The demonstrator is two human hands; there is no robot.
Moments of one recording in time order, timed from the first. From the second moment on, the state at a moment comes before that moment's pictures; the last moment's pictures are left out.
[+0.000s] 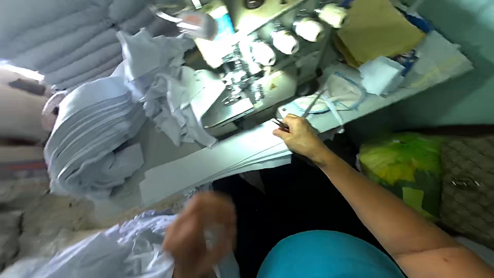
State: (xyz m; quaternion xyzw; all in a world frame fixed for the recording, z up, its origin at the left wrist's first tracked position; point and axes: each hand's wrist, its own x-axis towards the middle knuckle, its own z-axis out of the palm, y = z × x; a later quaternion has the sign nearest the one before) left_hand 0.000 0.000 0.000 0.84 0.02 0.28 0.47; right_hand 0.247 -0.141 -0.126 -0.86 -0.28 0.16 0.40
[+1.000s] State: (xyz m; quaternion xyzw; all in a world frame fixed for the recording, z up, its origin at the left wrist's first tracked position) left_hand -0.077 0.216 -0.089 0.53 0.30 0.57 0.55; right_hand 0.236 -0.144 -0.090 -0.65 -0.24 0.13 0.71
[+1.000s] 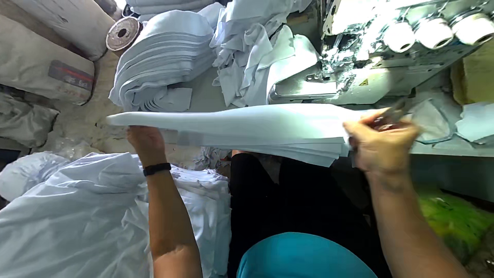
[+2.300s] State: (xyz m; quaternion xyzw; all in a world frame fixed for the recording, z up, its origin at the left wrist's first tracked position) left_hand 0.141 0.064 -0.043 0.82 0.01 0.30 0.48; right_hand 0.213 -0.106 -0.089 -0.60 -0.31 0.15 0.72
